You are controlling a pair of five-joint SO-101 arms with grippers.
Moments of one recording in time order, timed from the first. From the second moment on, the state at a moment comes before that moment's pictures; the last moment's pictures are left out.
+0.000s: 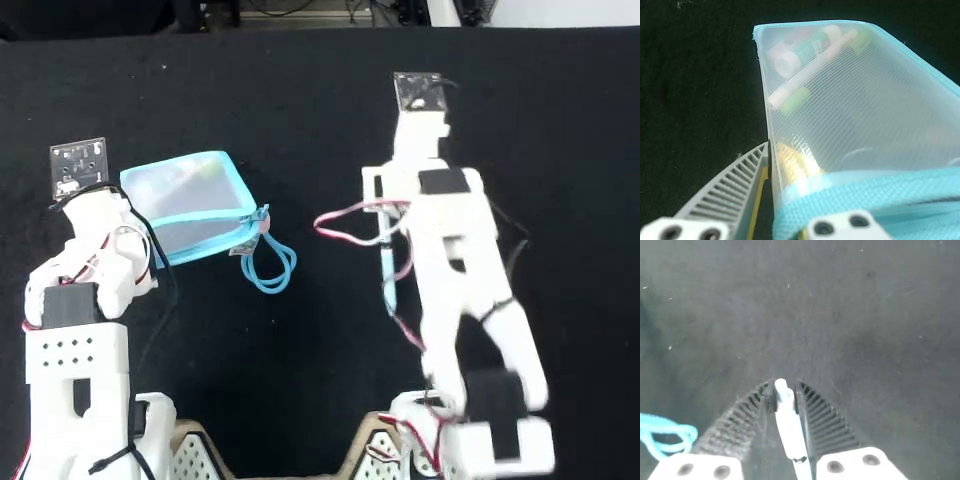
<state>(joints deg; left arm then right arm) -13.1 -54.4 50.5 62.3 2.1 -4.6 -14.6 28.3 54.4 -1.3</state>
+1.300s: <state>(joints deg) -13.1 -54.4 50.5 62.3 2.1 -6.3 -45.7 32.0 66.7 4.8</state>
